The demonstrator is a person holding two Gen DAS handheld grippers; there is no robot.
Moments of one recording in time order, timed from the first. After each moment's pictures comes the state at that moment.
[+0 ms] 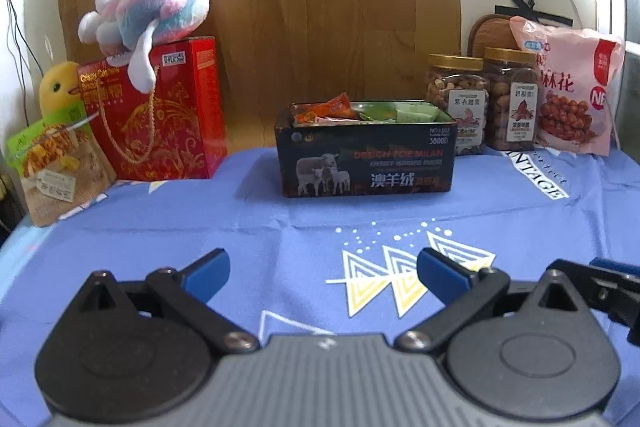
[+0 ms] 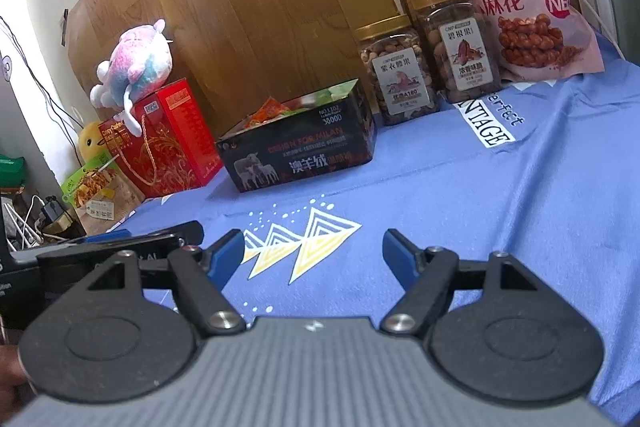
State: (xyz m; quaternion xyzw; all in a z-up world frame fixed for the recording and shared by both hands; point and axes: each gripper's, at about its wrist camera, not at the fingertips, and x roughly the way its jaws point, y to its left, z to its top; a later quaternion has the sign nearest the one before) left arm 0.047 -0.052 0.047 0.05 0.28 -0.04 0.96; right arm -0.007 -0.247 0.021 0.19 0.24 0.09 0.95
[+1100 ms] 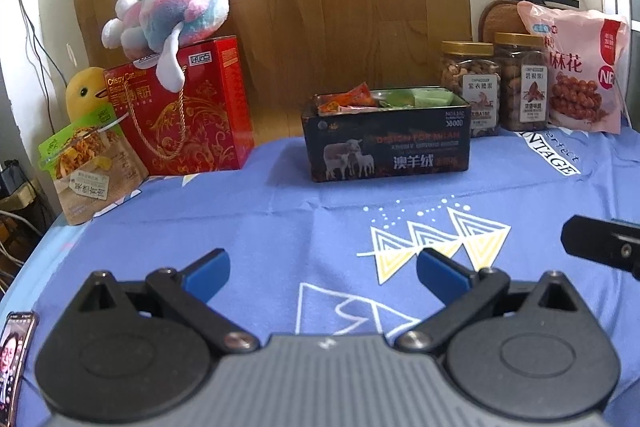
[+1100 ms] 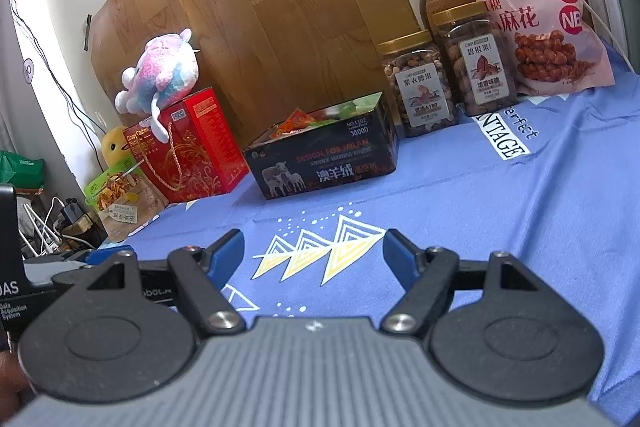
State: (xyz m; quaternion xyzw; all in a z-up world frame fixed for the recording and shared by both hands) left arm 0.026 -0.040 0.053 0.07 0.29 -0.02 0.95; right arm -0.022 -0.237 0.036 0.18 0.23 0.11 0.95
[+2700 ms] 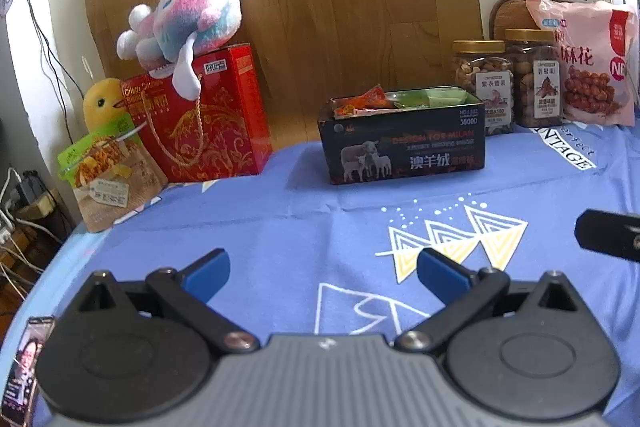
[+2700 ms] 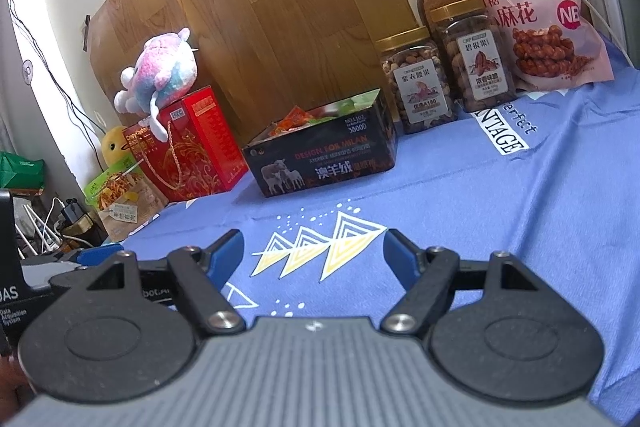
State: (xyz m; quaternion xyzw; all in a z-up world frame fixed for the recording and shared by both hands) left arm 0.022 -0.042 0.054 0.10 0.28 0.01 0.95; right arm -0.025 -0.235 0.034 0.19 0.23 0.11 0.95
